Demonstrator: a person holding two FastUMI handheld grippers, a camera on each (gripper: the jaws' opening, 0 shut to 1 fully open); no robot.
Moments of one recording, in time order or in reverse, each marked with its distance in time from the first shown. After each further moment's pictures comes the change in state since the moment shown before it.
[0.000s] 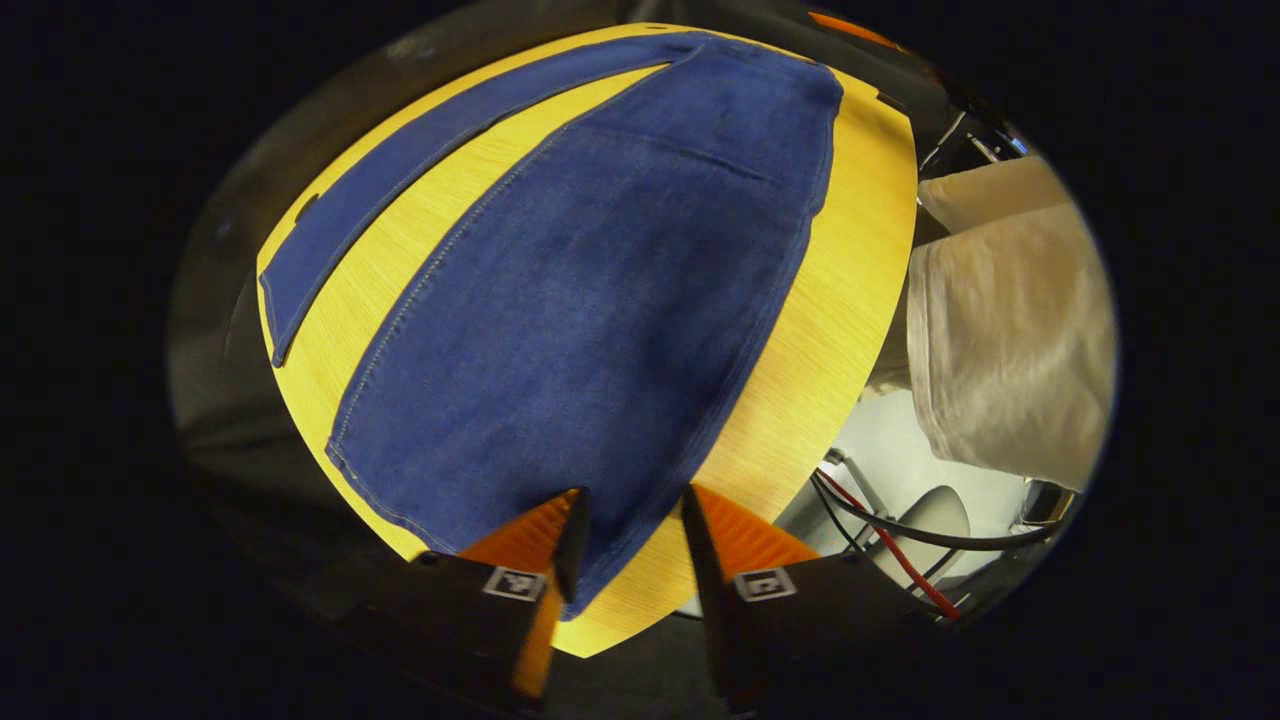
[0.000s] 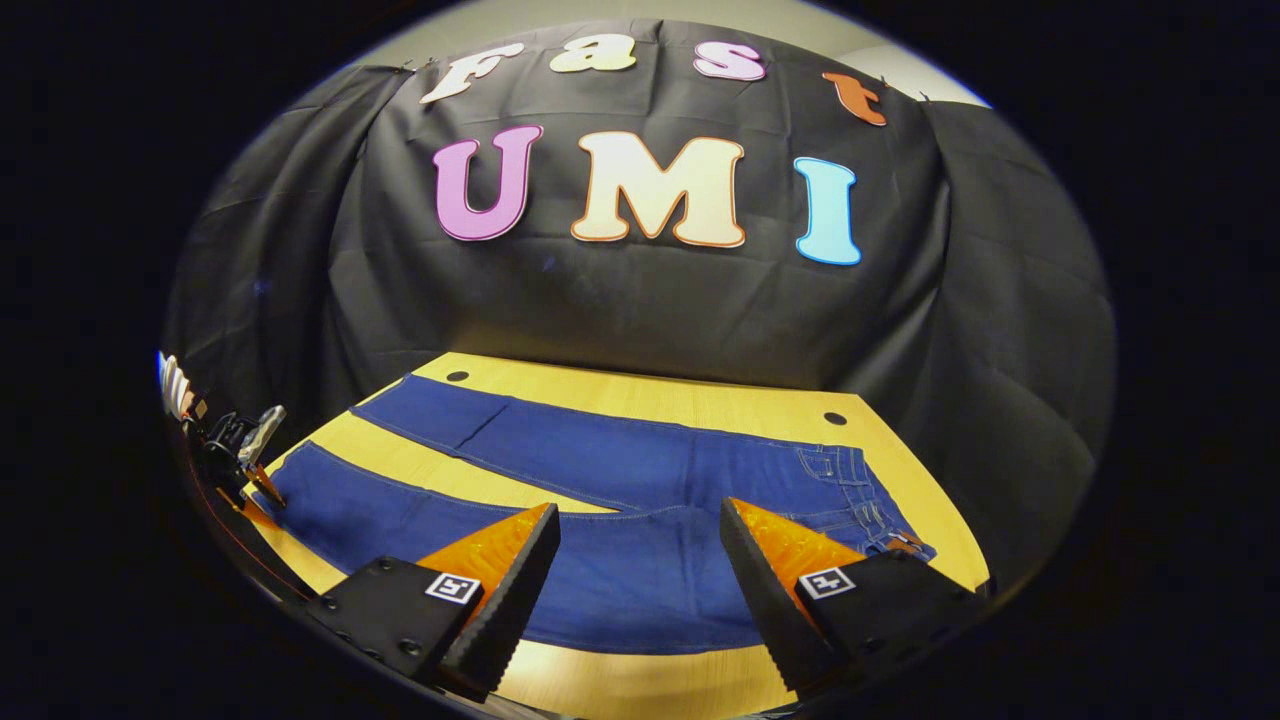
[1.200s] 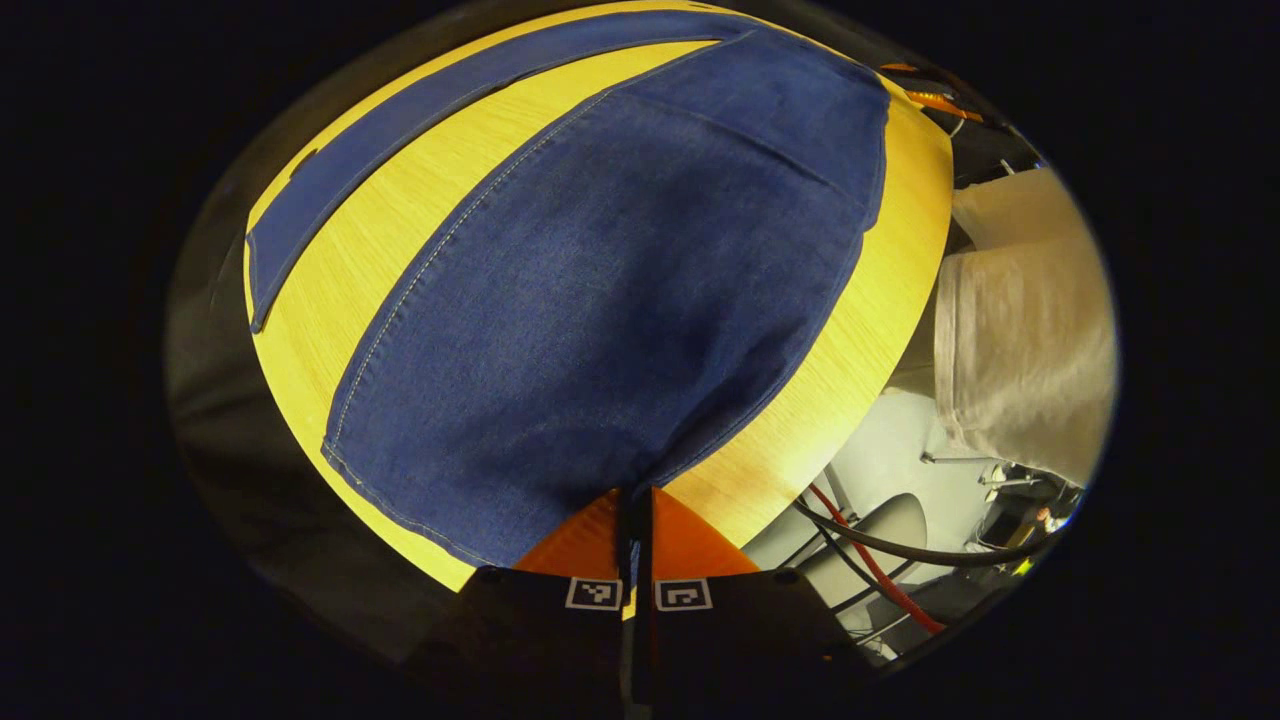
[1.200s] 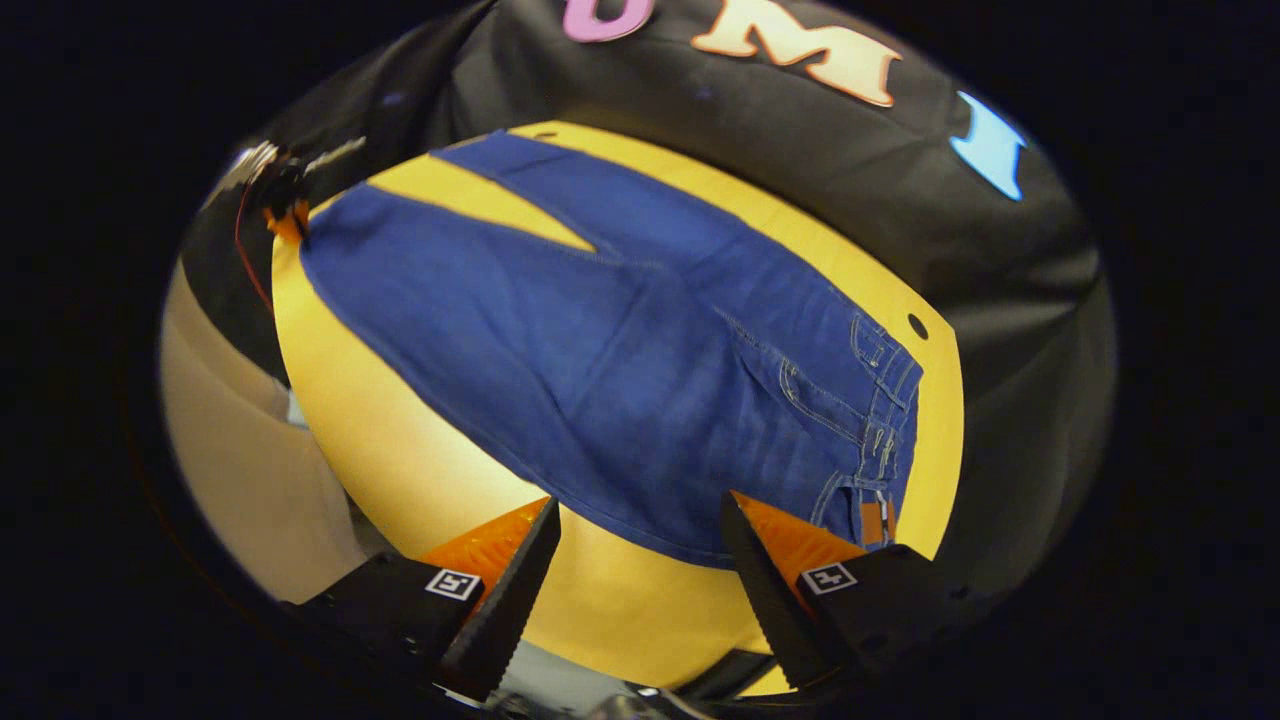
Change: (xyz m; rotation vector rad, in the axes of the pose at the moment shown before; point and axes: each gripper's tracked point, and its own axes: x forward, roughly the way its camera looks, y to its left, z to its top) left arm 0.002 -0.003 0.002 -0.124 0.162 -0.057; right arm 0.017 -0.146 -0.165 -0.525 0.602 0.321
